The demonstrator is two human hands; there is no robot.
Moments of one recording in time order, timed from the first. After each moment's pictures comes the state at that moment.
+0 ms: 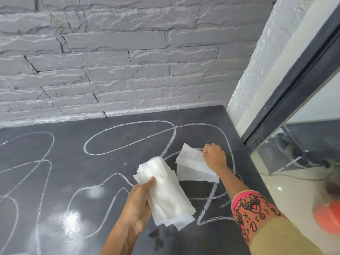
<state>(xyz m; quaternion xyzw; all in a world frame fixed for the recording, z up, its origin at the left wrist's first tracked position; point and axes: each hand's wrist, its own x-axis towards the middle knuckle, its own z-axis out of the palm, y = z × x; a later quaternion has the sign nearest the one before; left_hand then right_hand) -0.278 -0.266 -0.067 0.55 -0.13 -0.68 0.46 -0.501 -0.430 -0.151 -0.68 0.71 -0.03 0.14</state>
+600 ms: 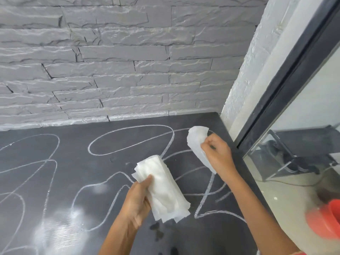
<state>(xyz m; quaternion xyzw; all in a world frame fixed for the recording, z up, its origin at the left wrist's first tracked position) -0.272 -0.243 -0.054 0.54 -0.14 -0.68 0.48 -0.485 -0.341 -0.032 -0.59 0.59 -0.44 0.35</state>
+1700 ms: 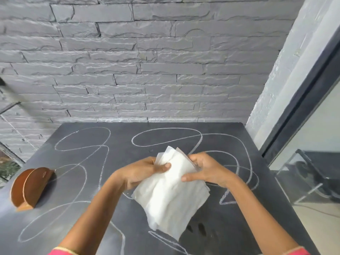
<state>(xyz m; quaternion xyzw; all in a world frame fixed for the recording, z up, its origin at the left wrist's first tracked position) -0.180 -0.172 0.039 0.52 -0.46 -0.67 0.27 -0.396 -0.233 0.015 -0.70 0.35 -0.18 0.60</state>
